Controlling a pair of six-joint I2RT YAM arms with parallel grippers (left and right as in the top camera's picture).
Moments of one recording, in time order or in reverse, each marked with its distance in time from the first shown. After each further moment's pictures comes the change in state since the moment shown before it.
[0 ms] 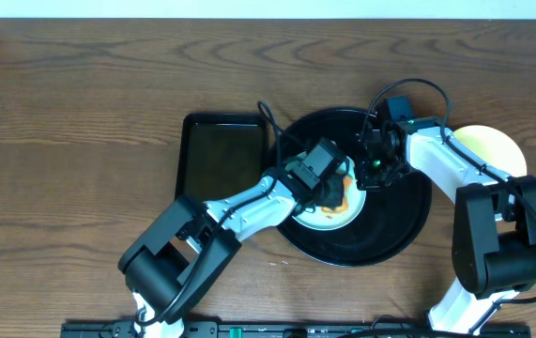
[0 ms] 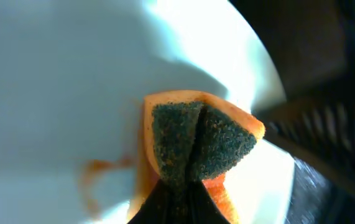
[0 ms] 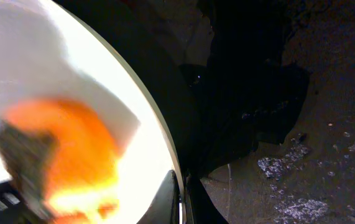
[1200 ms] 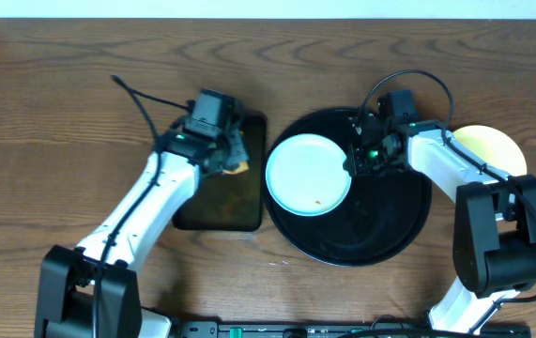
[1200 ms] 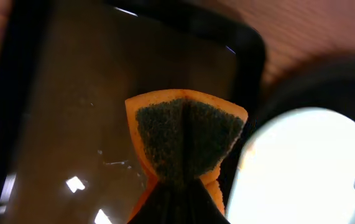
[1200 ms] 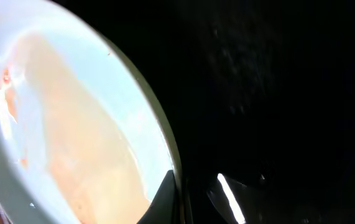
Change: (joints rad) left arm 0.471 -0.341 0.008 -0.444 -0.136 0.121; right arm -0.019 0.000 -0.026 0.250 -0.200 -0.009
